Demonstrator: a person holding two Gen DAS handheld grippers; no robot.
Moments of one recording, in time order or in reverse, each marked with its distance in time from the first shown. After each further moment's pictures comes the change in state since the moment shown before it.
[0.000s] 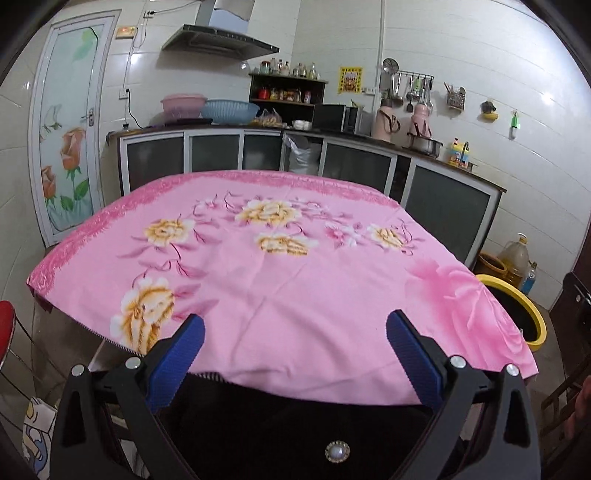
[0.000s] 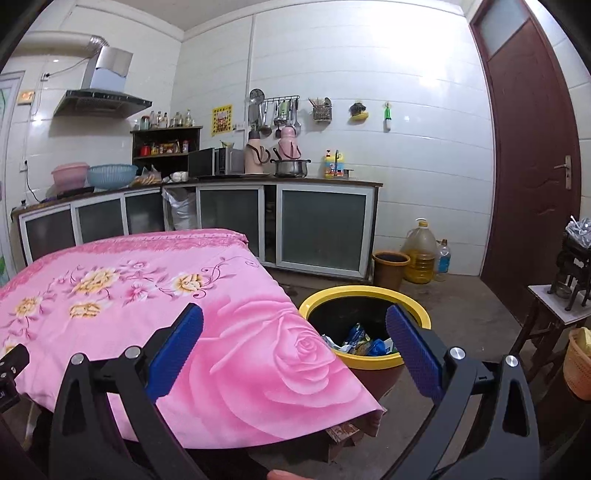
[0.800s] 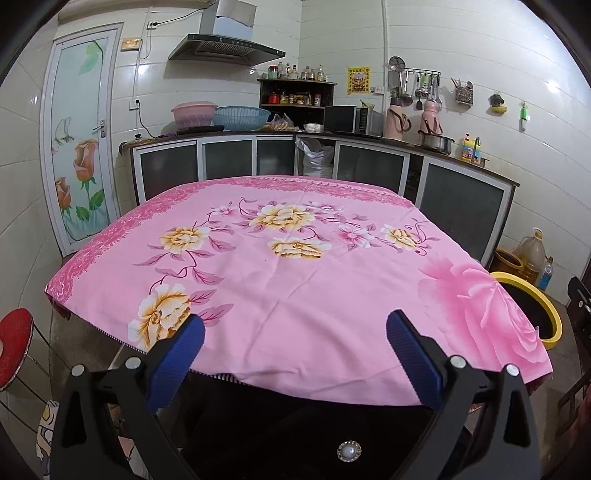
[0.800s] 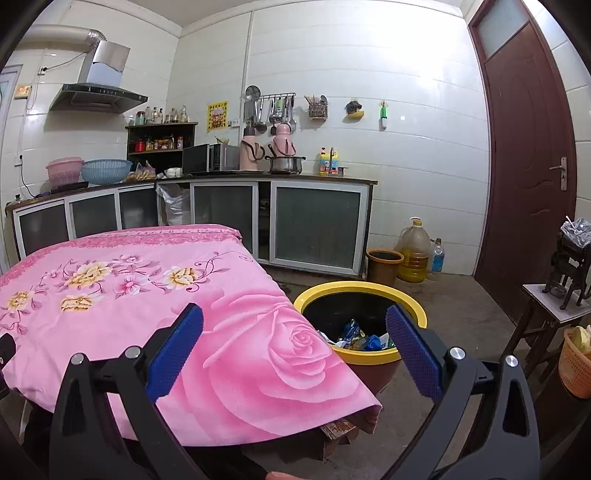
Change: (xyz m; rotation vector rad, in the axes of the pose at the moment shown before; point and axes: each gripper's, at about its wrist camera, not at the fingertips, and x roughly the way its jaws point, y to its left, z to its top) left arm -0.011 -0.010 -0.001 0.033 -0.017 0.081; right arm 0.002 0.000 -0.008 -0.001 0.011 -0.028
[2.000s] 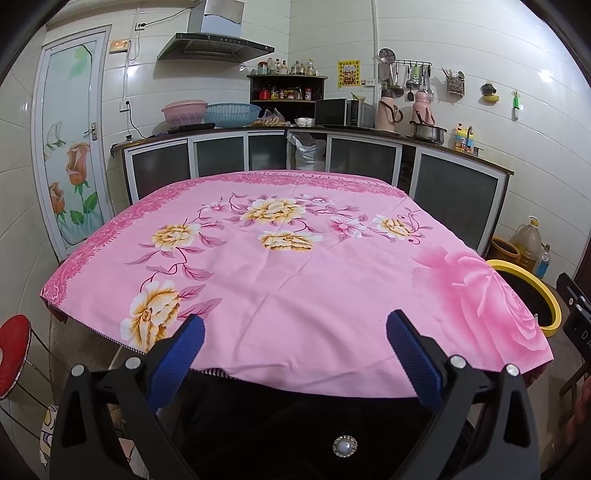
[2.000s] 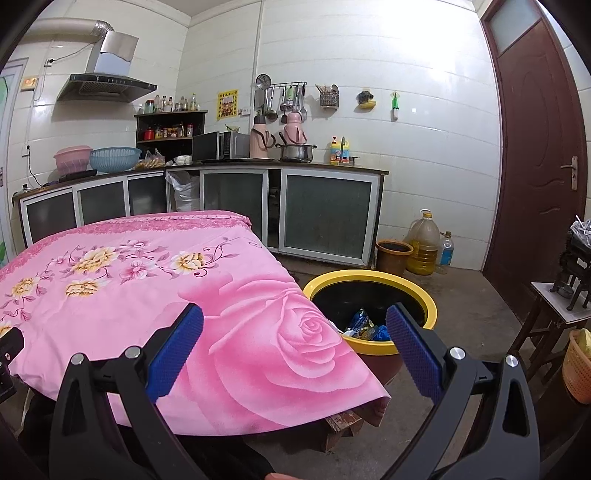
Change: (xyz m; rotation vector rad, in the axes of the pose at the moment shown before) left arm 0.001 -0.009 -0.005 0.026 0.020 -0.015; right arm 0.007 -0.001 -0.006 -0.021 0.044 0.039
